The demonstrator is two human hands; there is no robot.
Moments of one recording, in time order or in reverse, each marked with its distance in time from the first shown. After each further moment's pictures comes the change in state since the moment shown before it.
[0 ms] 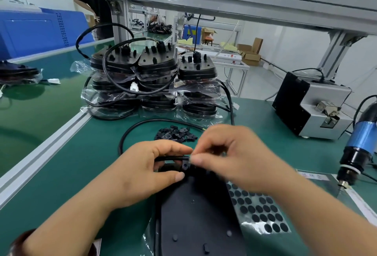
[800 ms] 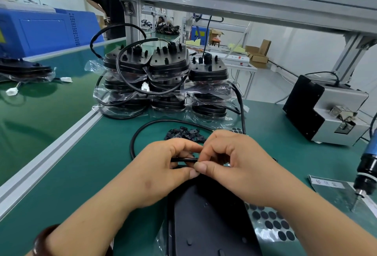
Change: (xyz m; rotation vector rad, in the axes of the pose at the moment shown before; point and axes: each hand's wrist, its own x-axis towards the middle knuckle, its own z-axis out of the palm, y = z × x) left_hand 0.004 0.001 0.006 -0.073 0.055 -0.070; right_hand 0.003 -0.007 0.015 -0.031 -0.019 0.071
